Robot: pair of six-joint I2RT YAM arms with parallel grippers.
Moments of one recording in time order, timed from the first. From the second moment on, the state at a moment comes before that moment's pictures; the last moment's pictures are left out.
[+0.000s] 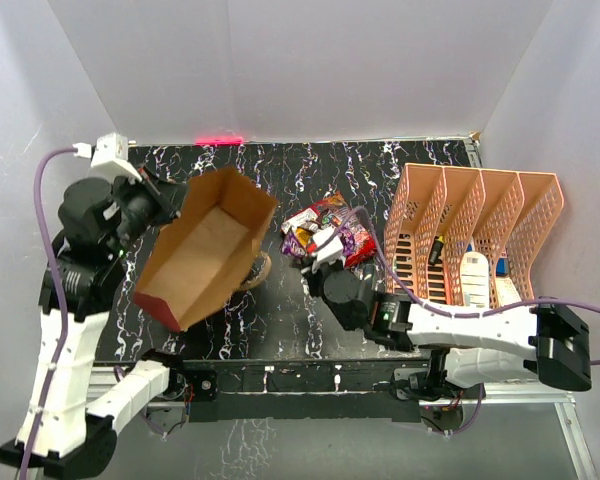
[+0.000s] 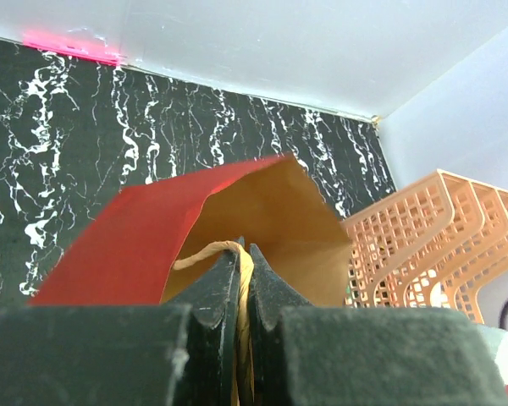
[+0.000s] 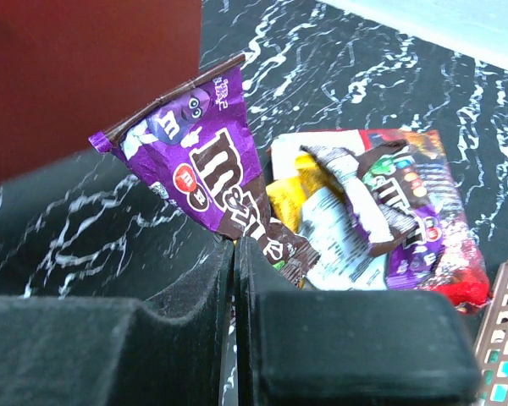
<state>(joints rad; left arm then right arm) -0.23 0.86 1.37 -0.71 0.07 -0.48 1.25 1.15 0.69 0.22 0.74 0.11</state>
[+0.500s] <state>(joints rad) -0.23 0.96 1.29 -0.81 -0.18 -0.49 1.01 1.09 0.81 0.03 0.68 0.19</state>
